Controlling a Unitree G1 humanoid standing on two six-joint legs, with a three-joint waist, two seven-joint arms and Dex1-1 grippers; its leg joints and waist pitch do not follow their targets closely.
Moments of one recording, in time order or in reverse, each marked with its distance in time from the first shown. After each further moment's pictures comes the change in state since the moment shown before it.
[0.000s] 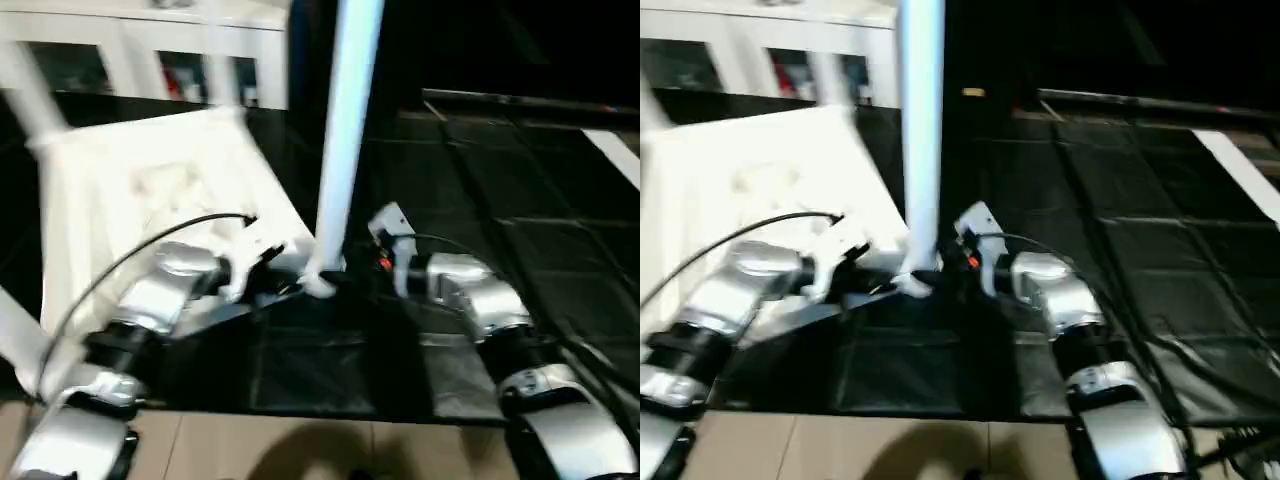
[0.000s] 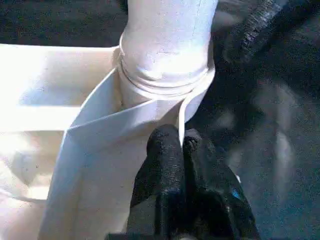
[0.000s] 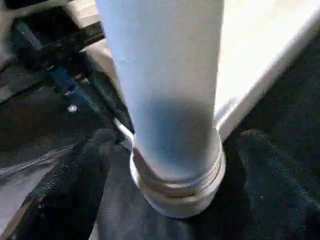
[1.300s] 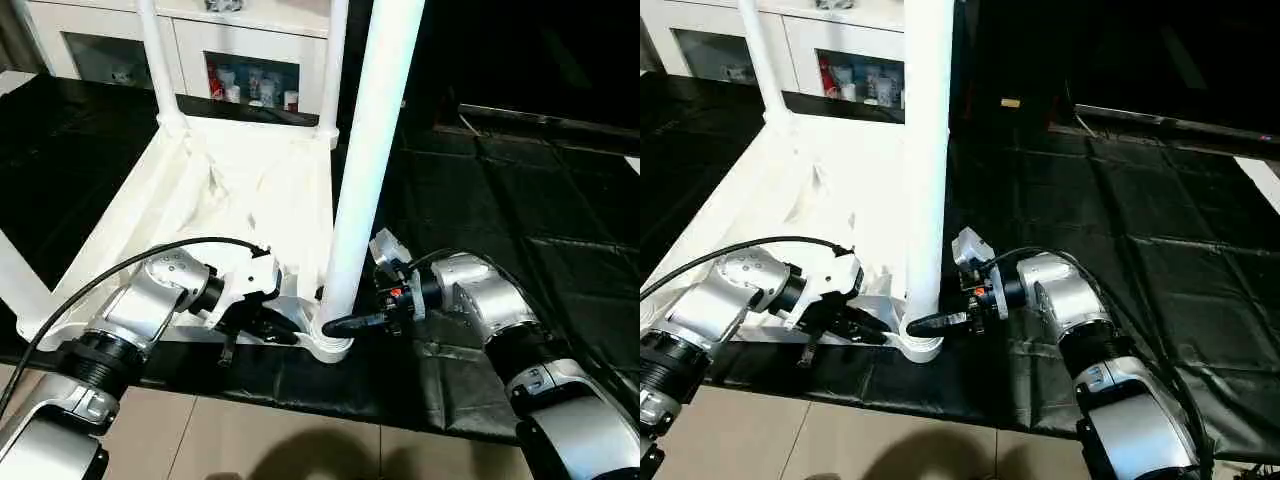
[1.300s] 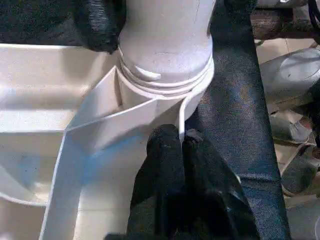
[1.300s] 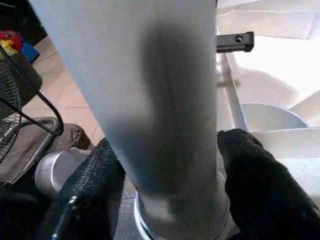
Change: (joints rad) left arm 0.042 0.084 -0.095 -0.086 -0.018 -0.137 -0.261; right arm -0.015 -0.019 0.082 0.043 0.044 -0.095 0.425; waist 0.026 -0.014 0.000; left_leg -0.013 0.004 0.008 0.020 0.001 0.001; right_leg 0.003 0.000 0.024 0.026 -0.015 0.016
